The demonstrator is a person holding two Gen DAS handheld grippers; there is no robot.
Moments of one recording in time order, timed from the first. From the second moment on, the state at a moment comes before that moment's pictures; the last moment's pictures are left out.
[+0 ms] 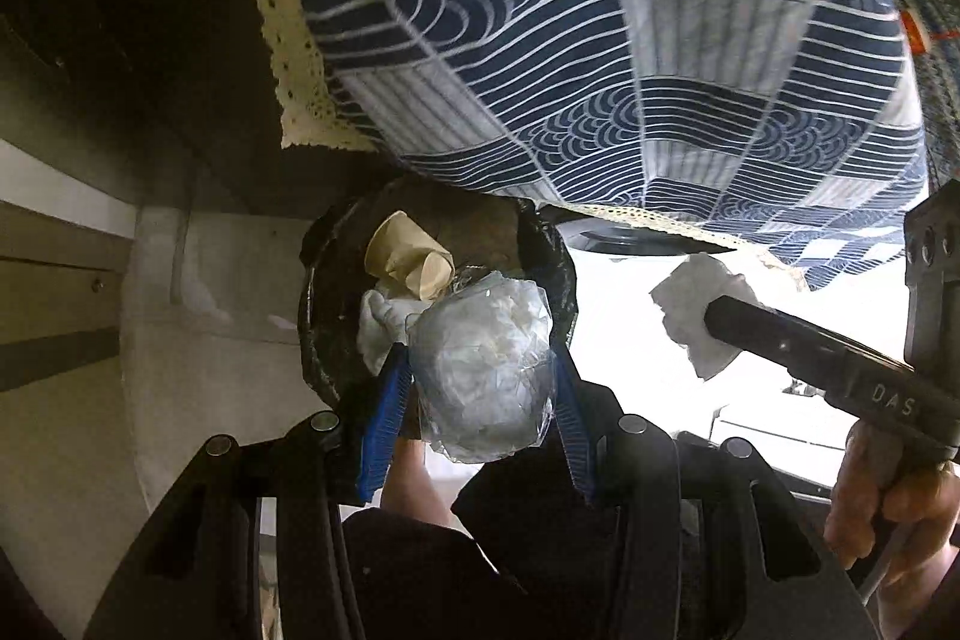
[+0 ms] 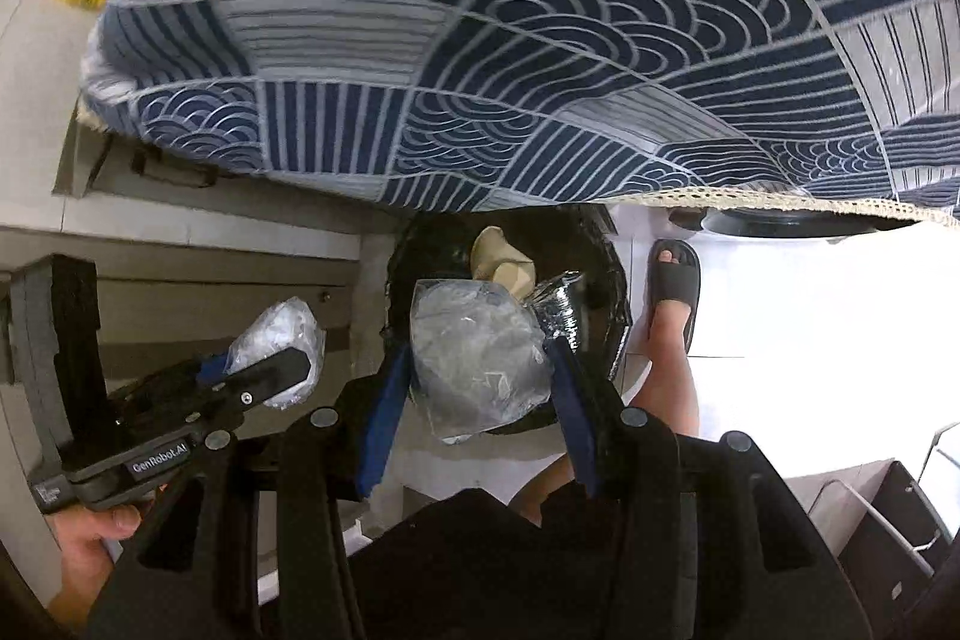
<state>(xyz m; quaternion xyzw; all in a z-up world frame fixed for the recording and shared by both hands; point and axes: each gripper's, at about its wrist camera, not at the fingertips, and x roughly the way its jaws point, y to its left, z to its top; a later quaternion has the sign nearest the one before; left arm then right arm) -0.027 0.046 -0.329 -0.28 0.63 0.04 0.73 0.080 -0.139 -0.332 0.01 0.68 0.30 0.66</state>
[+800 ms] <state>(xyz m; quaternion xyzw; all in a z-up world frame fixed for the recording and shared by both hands) -0.023 0.063 -0.380 -0.32 0.65 0.08 0.68 0.103 -0.108 -0.347 0.08 0.67 0.33 0.66</state>
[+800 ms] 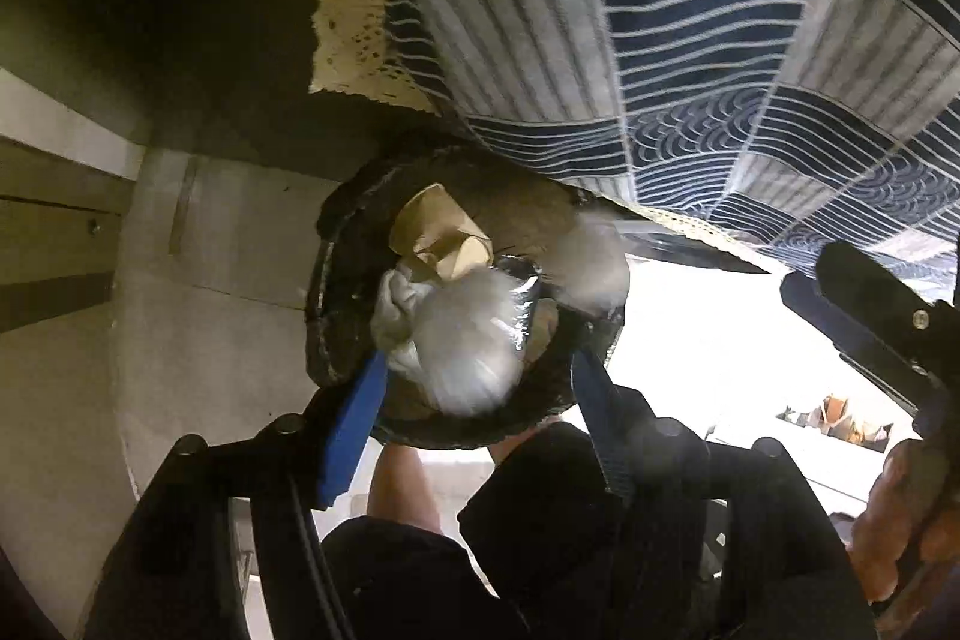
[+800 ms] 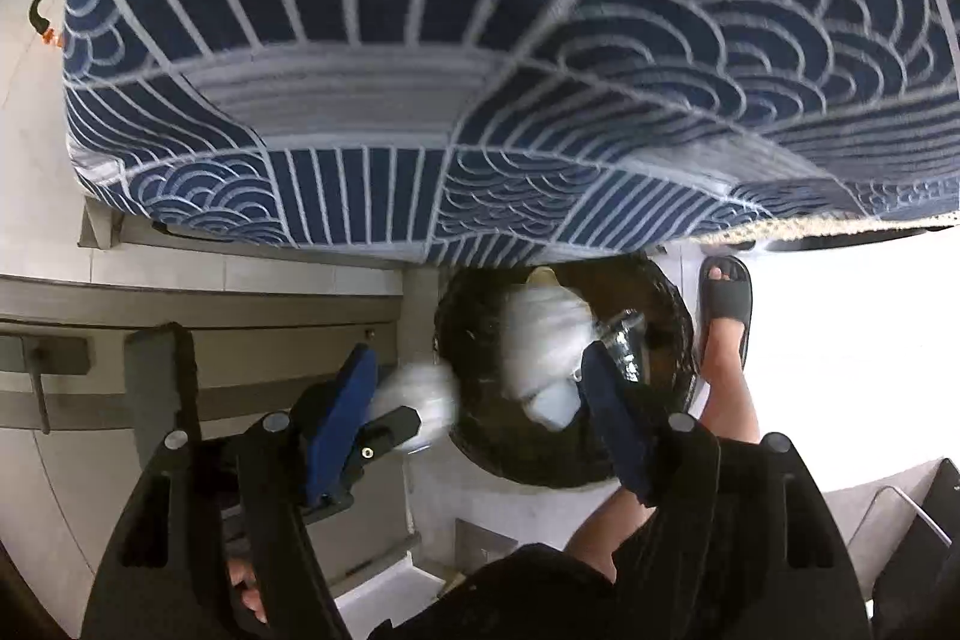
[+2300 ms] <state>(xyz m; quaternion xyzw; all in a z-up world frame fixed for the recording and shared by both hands) -0.007 0.038 -0.150 -0.22 0.50 0.04 0.84 0.088 -0.201 -0.163 0.13 0.50 0.34 0.79</state>
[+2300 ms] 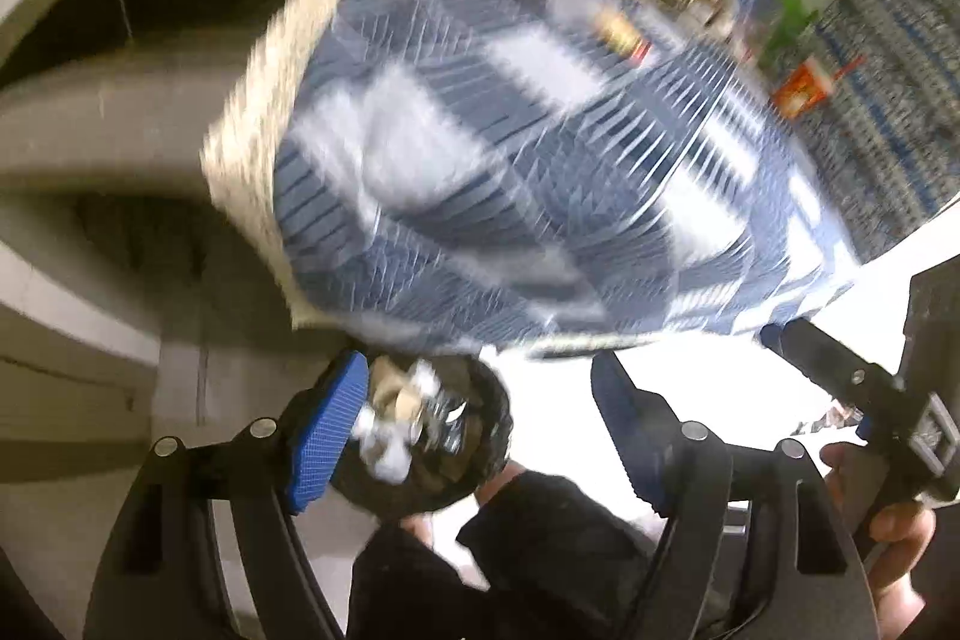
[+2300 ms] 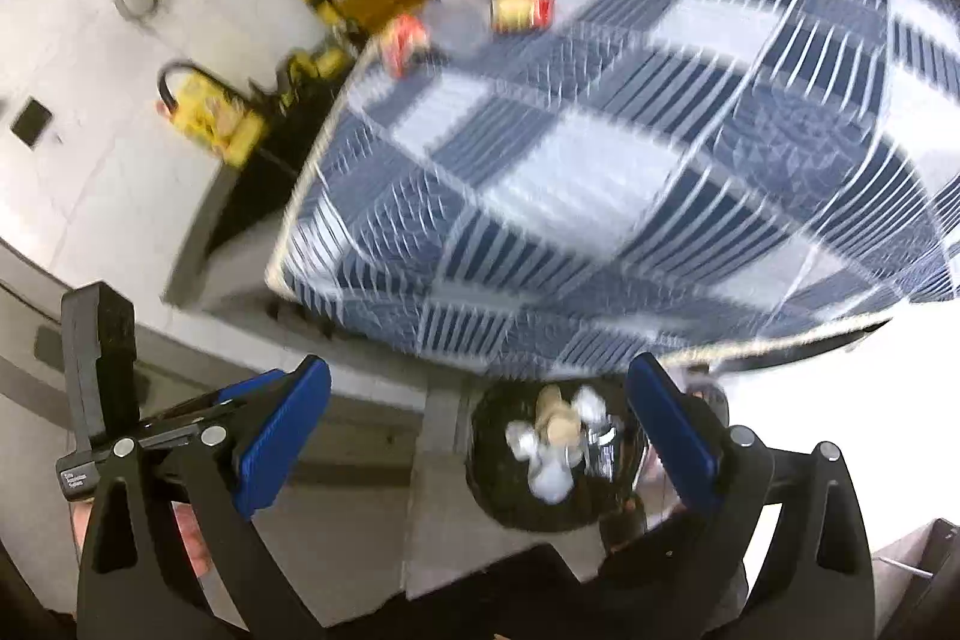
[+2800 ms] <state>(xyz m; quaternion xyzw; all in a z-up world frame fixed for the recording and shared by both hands) 0.052 0.018 -0.050 -0.13 0.43 -0.01 0.89 0.126 -0.238 -0.081 0.13 0.39 0.33 0.85</state>
